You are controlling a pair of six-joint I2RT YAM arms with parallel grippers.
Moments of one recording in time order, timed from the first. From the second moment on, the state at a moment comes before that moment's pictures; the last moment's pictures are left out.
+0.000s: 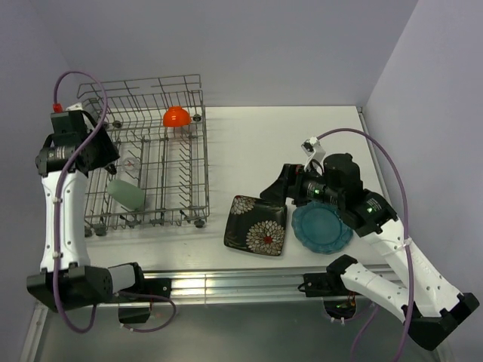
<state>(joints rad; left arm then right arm) 0.17 1.21 1.44 -0.96 -0.06 -0.27 0.54 0.83 0.99 -0.62 -0.35 0.60</state>
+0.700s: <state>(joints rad) 0.21 1.63 1.62 -0.98 -0.23 -0.22 0.54 0.77 0.92 -0.66 -0.32 0.52</state>
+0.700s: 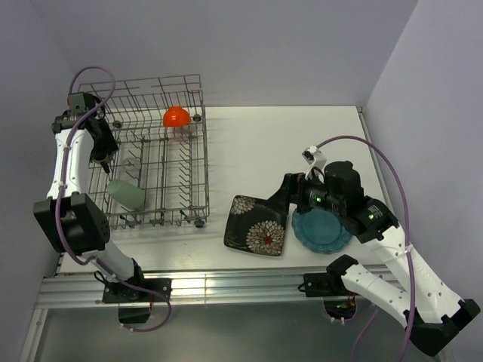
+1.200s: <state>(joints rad) 0.21 1.80 1.71 -0.97 -0.22 -0.21 0.54 0.77 0.92 -0.66 -0.31 0.52</state>
